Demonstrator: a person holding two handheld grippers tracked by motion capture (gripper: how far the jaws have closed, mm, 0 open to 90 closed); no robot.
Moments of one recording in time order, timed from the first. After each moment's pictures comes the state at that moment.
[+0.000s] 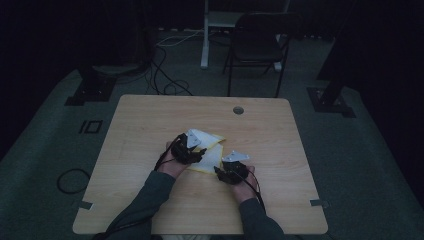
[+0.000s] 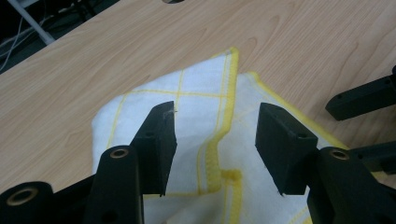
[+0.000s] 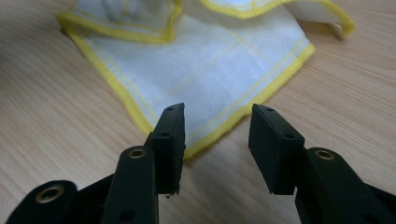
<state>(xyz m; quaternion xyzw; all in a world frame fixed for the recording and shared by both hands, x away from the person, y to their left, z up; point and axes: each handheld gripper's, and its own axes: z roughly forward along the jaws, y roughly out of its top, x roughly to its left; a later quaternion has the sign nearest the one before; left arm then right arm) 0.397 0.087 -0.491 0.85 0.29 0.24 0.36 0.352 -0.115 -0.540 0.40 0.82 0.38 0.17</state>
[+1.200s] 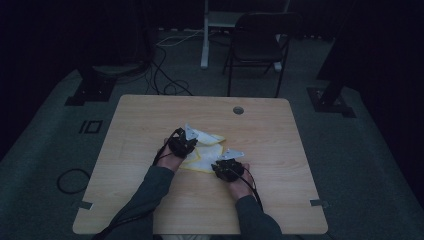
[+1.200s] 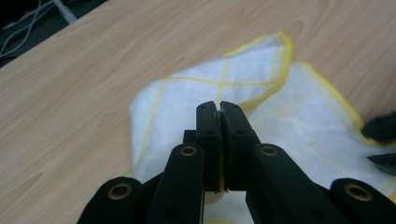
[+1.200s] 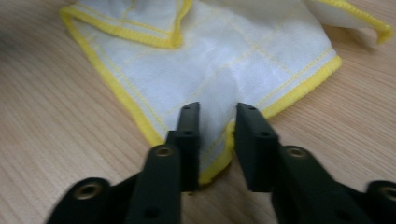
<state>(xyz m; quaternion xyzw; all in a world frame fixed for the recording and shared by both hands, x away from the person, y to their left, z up) 0.416 0.099 -0.487 0.85 0.34 0.25 0.33 0.363 -0.104 -0.545 0.38 0.83 0.38 0.16</state>
